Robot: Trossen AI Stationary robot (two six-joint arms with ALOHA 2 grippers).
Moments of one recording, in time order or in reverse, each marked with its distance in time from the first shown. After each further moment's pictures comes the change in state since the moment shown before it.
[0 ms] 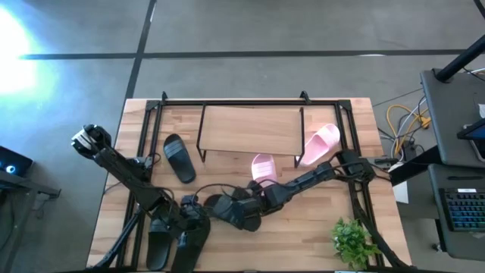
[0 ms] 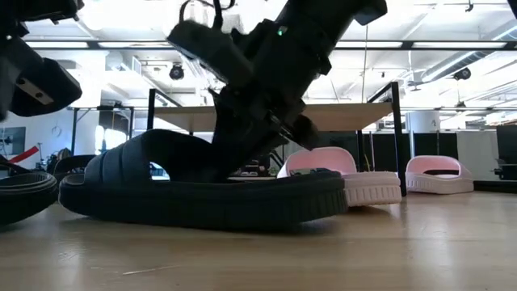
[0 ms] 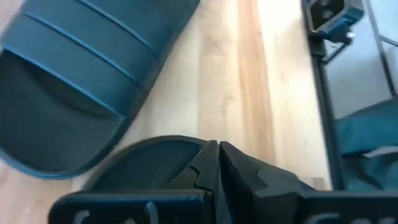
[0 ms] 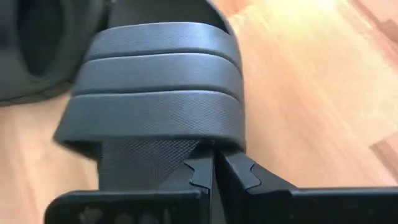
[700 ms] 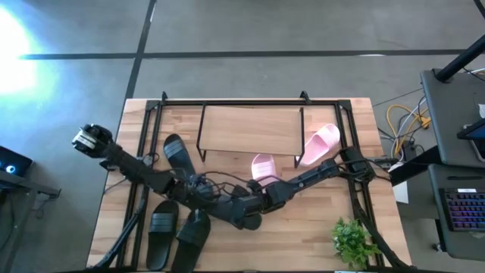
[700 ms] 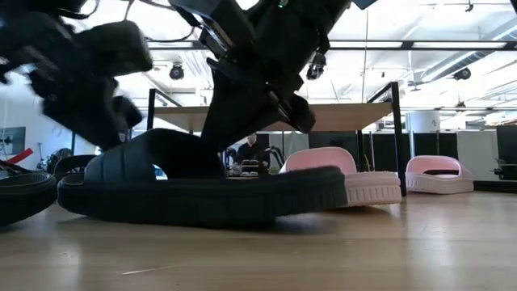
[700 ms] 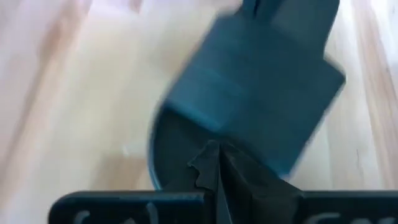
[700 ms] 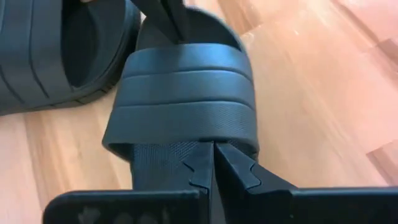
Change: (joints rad) left arm 0.293 0.000 -0.095 0.090 0.004 0.239; right arm -0.011 -0.045 0.007 -0.001 -0.026 -0.022
